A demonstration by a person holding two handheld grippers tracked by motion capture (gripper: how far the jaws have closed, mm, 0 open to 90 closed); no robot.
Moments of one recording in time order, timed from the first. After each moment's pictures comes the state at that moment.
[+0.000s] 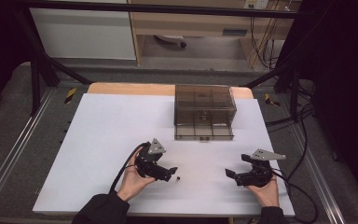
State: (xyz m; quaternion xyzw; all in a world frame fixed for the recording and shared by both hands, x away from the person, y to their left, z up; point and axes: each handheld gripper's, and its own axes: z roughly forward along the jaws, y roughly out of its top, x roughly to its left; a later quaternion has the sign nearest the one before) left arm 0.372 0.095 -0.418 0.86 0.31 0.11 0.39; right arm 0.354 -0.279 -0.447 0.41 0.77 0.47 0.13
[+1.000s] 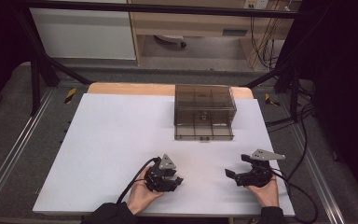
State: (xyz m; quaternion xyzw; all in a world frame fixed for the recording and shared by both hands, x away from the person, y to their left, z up) left arm 0.344 0.068 -0.444 0.88 0.30 0.07 0.37; right arm 0.354 -0.279 -0.447 0.41 0.77 0.47 0.13
